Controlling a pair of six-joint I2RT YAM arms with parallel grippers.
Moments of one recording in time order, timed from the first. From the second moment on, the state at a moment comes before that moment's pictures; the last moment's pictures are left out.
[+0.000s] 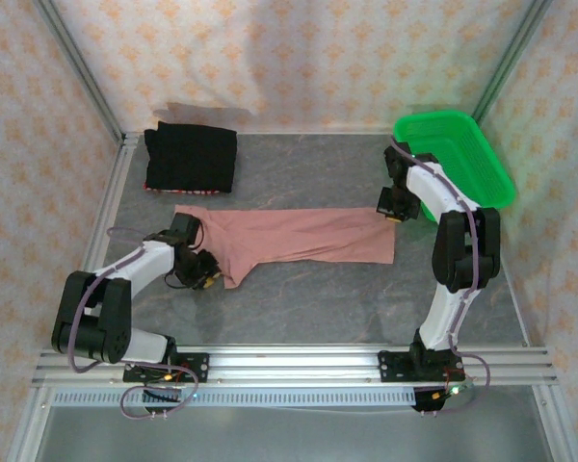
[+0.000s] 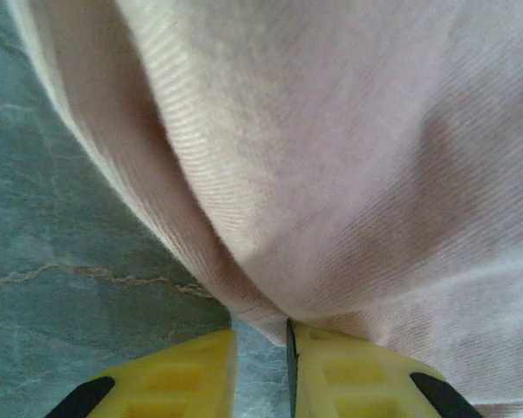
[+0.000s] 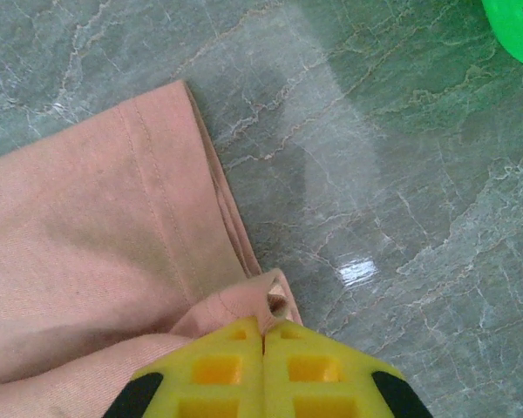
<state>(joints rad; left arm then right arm) -0.11 1.40 0.66 -0.62 0.26 -0.91 0.12 1.87 1.49 -1.06 0.10 0.47</state>
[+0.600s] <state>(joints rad) -0.11 1.44 0.67 -0.56 0.25 -0.91 0.12 1.85 1.45 -1.05 0.09 0.47</state>
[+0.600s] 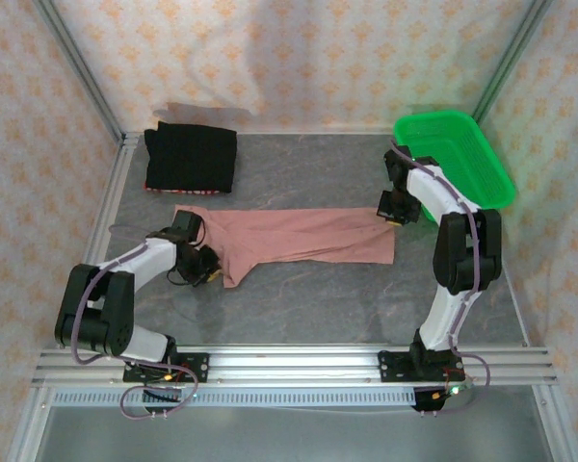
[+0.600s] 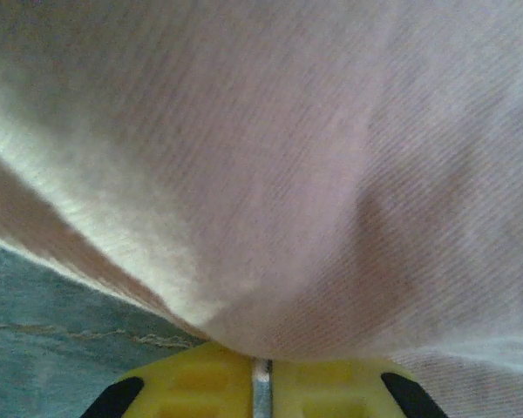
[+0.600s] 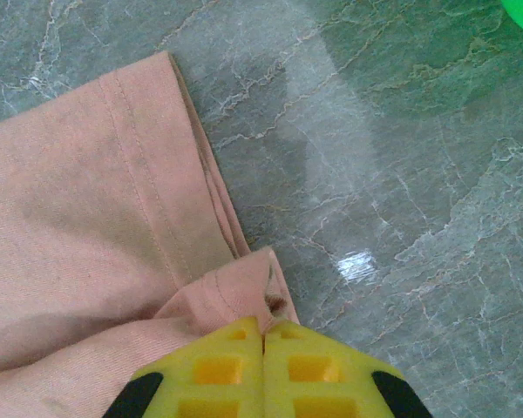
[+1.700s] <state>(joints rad) 0.02 0.77 0.98 -1.25 0.18 -0.83 0.10 1.38 1.28 -1.19 0.02 0.49</state>
